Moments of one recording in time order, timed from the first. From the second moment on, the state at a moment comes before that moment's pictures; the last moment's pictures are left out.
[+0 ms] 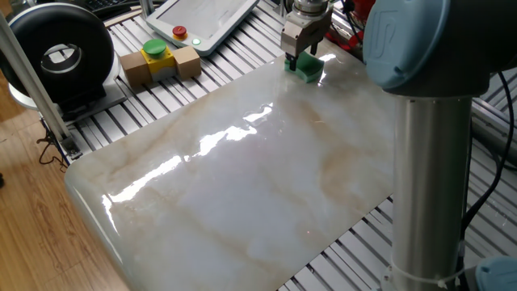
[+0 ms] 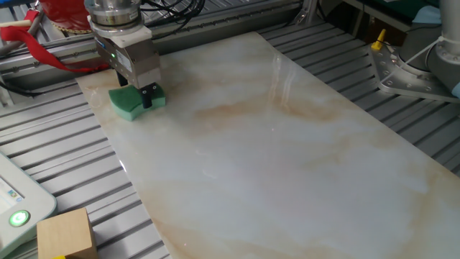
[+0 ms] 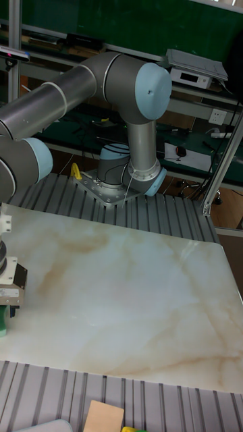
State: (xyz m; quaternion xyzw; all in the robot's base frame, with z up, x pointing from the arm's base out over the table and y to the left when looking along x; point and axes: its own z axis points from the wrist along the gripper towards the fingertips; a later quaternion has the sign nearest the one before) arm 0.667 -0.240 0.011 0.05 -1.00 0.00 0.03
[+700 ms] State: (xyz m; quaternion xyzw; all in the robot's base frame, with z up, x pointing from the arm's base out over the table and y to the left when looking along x) arm 0.665 -0.242 0.007 0.06 -1.00 0.00 0.03
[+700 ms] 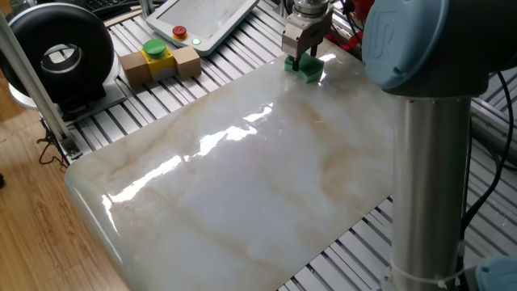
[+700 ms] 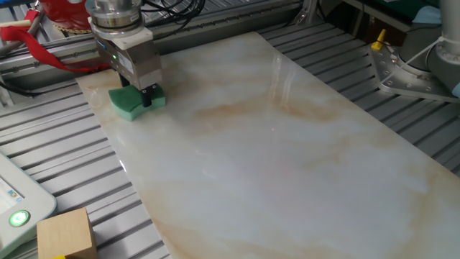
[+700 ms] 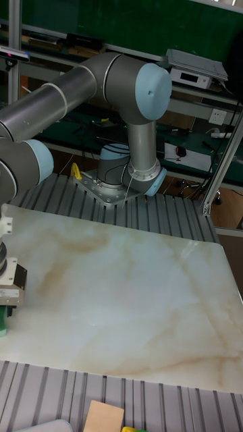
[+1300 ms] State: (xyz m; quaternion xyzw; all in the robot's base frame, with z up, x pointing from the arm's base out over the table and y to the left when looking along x) arm 0.669 -0.239 0.002 0.08 -1.00 0.00 0.02
